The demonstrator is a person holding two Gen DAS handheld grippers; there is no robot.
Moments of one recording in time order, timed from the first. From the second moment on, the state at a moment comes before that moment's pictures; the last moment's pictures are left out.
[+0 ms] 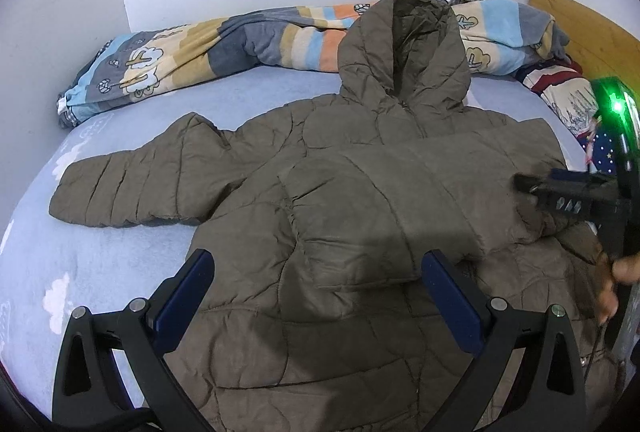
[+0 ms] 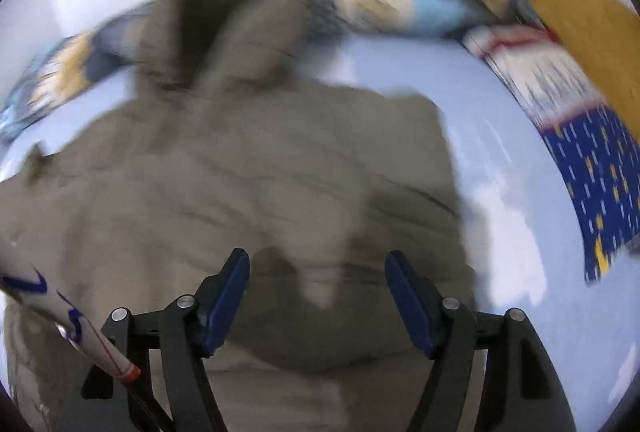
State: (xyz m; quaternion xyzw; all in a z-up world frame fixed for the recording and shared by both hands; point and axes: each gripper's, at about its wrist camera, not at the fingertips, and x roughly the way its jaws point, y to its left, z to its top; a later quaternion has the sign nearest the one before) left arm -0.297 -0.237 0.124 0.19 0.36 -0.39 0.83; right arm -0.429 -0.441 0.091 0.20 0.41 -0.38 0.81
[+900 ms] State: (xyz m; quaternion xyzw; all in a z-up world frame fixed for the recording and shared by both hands) left arm -0.291 -0.193 0.162 0.15 0.31 -0.37 0.87; right arm -0.477 -0.277 0.135 0.24 0.38 -0.25 0.86
